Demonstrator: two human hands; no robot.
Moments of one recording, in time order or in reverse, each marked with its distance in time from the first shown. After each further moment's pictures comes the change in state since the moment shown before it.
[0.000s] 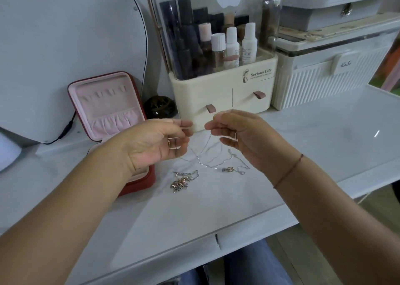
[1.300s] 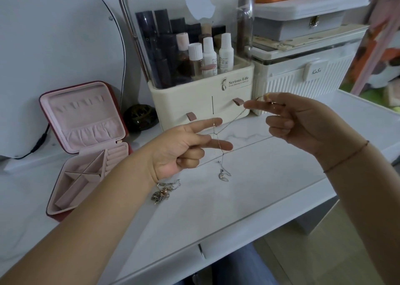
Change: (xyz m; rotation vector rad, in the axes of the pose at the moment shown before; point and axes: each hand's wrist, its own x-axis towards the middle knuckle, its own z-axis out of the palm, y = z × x) left_hand 0.024 -0.012 0.054 0.118 -0.350 0.043; right_hand -0.022 -0.044 -0.102 0.214 0.005 -0.053
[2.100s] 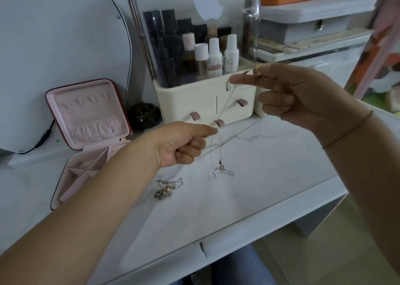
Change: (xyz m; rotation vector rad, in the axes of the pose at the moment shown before) left_hand 0.003 0.013 -0.005 0.129 0.136 -0.197; right_hand 0.006 -0.035 0.037 -0.154 -0.168 -0.061
